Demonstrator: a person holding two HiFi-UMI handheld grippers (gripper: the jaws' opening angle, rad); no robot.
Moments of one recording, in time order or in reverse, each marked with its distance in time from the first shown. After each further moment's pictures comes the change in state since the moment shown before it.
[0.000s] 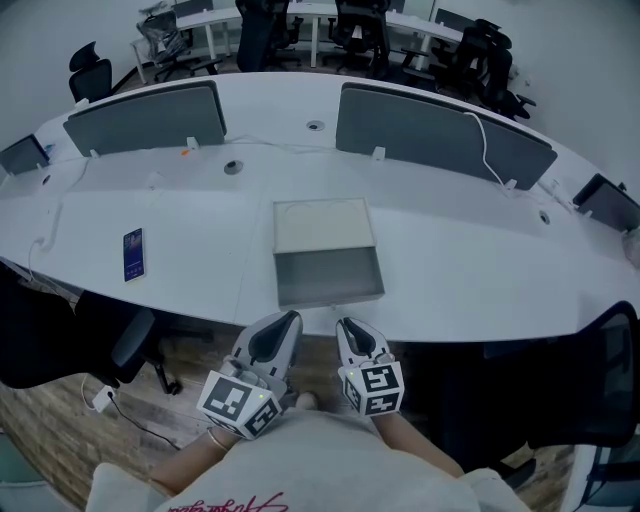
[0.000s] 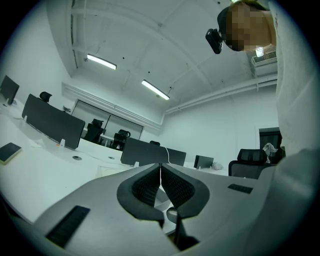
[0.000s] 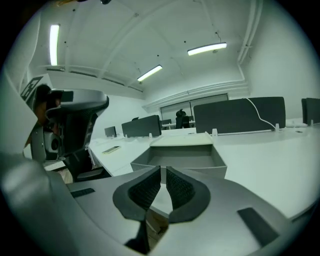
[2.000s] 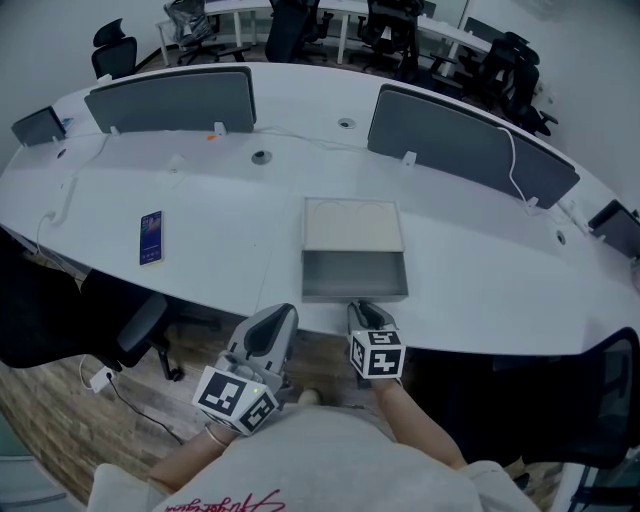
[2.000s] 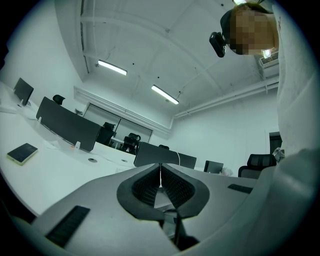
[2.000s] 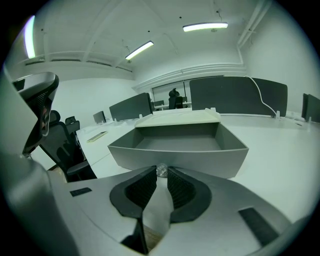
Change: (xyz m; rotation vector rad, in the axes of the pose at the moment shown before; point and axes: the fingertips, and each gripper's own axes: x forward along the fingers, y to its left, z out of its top) left arm -0.028 0.050 0.012 -0.040 -0.051 0.103; right arm 0.072 -0.024 -0.031 0.054 0.234 -0.084
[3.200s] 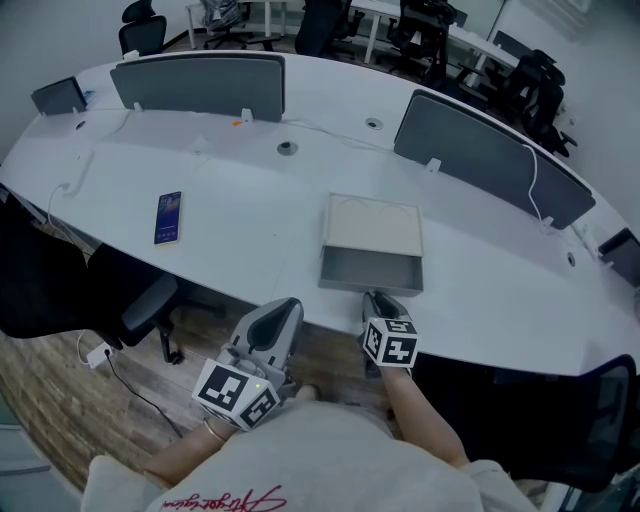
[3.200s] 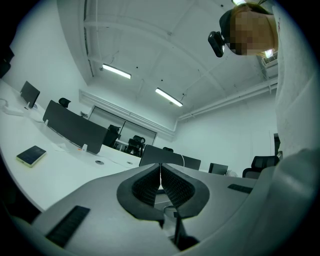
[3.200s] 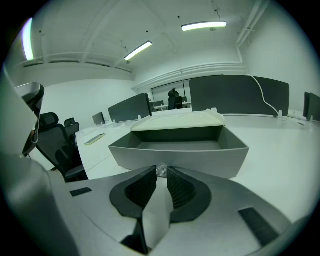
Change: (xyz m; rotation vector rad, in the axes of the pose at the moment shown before) left arm -0.018 0.014 0.009 -0.012 -0.028 0.049; right arm 0.016 -0.007 0.015 0.012 -0.001 0.003
